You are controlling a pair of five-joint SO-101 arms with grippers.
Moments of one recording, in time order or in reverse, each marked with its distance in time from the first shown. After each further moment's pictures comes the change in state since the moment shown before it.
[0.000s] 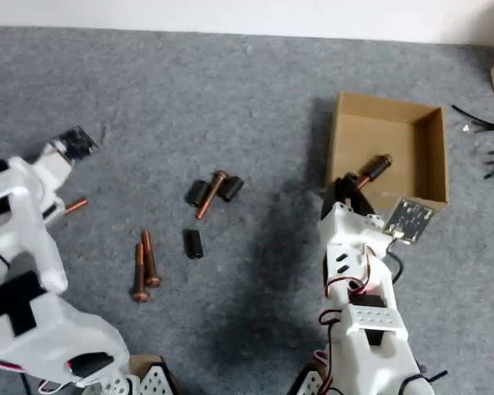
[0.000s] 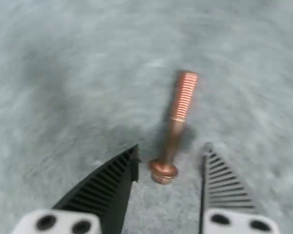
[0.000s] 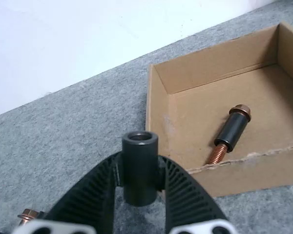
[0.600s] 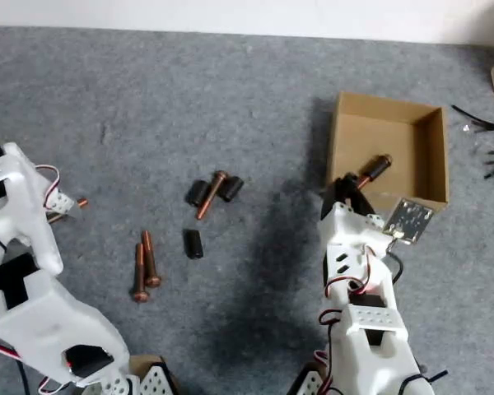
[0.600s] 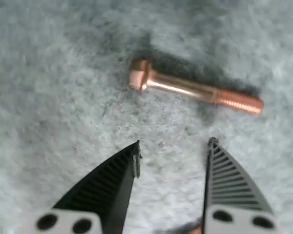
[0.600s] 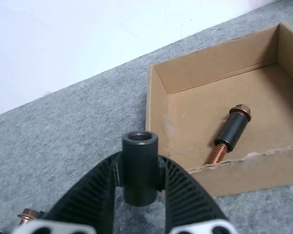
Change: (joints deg) left arm 0.0 7.6 -8.1 20.7 94.8; right arm 0.0 0.0 0.0 0.0 0.0
